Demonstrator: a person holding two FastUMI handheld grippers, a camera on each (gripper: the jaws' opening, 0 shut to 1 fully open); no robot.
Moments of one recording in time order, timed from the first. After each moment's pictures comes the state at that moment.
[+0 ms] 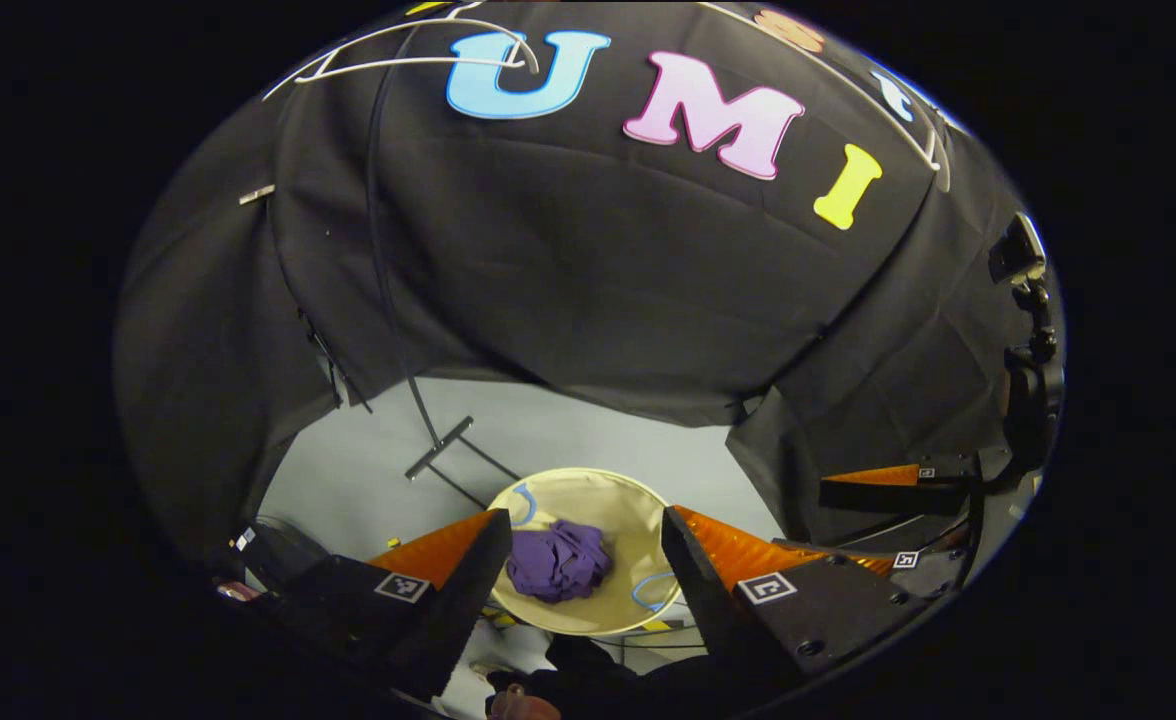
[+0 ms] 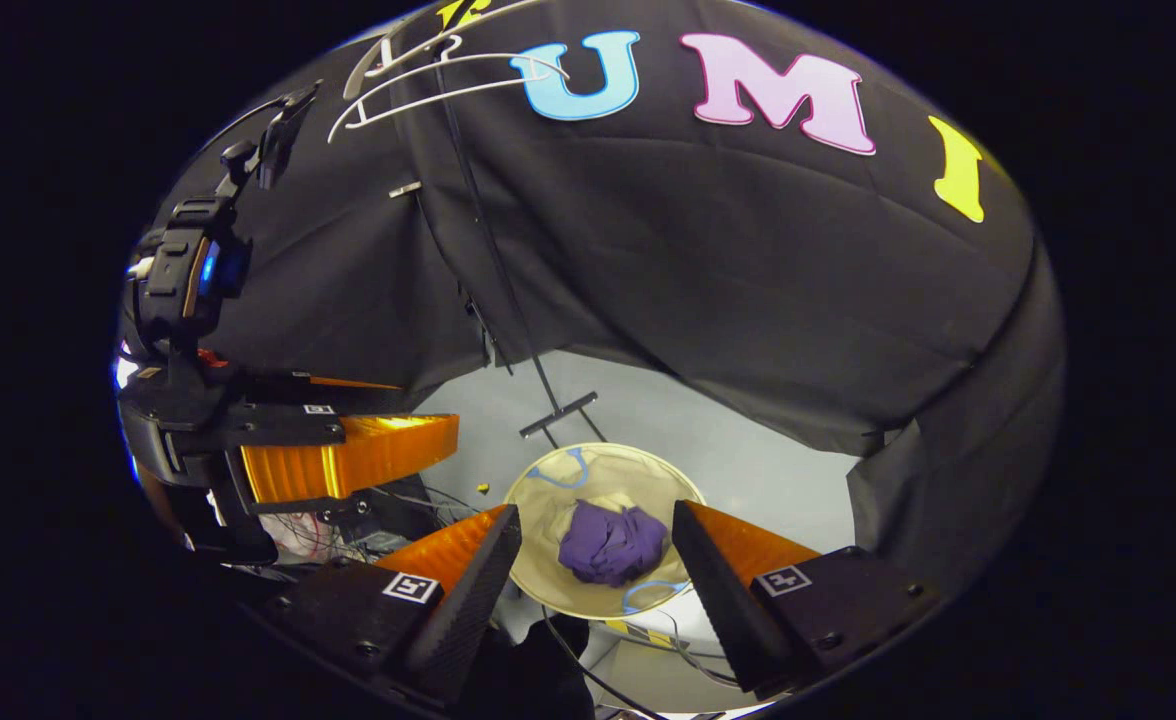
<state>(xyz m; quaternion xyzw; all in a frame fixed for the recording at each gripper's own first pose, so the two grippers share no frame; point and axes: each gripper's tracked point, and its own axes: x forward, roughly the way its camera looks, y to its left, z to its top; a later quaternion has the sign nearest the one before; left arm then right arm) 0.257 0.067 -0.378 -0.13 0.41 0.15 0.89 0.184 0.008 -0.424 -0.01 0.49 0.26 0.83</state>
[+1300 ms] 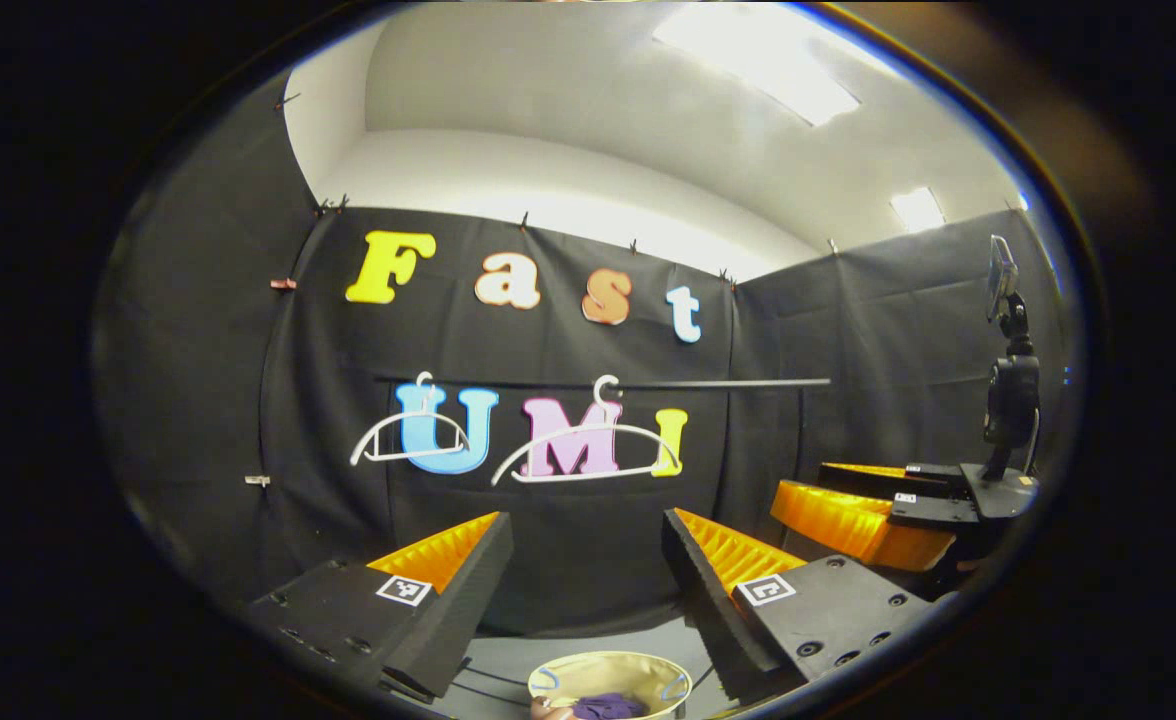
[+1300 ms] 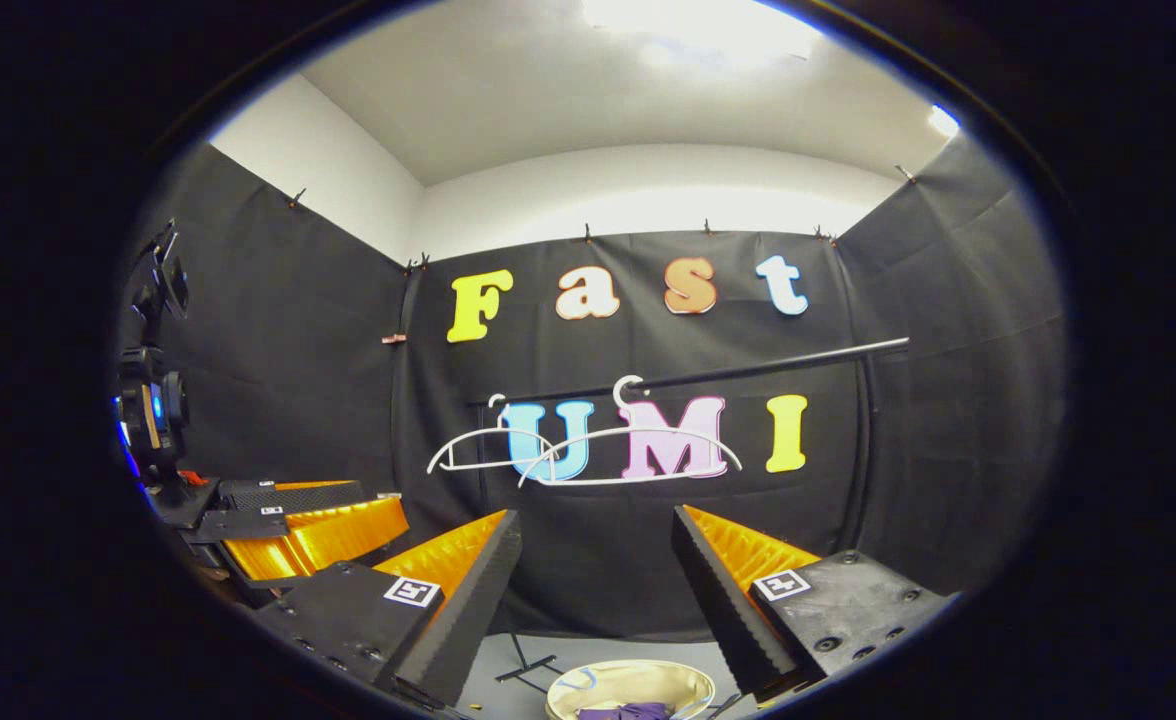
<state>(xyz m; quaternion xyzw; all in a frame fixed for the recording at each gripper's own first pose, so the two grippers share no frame) -0.001 0.029 -0.012 0.02 -0.06 0.00 1.00 -0.014 0.048 -0.041 0.06 -0.03 0.08 0.99</state>
